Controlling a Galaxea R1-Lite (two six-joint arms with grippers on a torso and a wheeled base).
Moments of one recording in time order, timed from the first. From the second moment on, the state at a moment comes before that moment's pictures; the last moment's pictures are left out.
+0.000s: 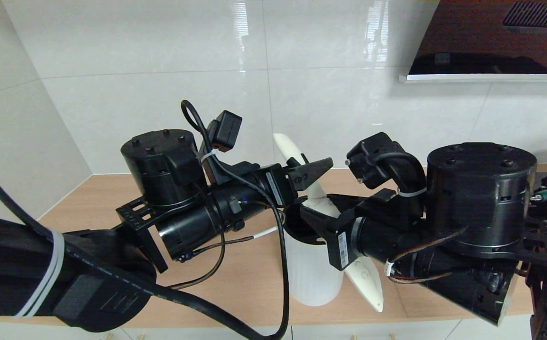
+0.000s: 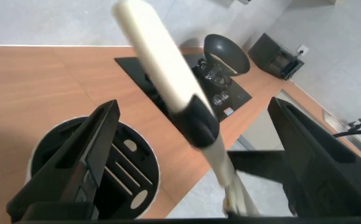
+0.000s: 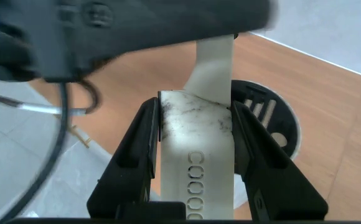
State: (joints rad) left arm -0.67 1.80 -0.85 -1.00 -0.21 -0.54; right arm 0.95 1.66 -0.89 -0.59 -0.29 0.03
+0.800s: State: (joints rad) left arm -0.67 1.80 -0.85 -1.00 -0.21 -0.54; right arm 0.96 1.65 -0.88 -0.60 -0.29 0.03
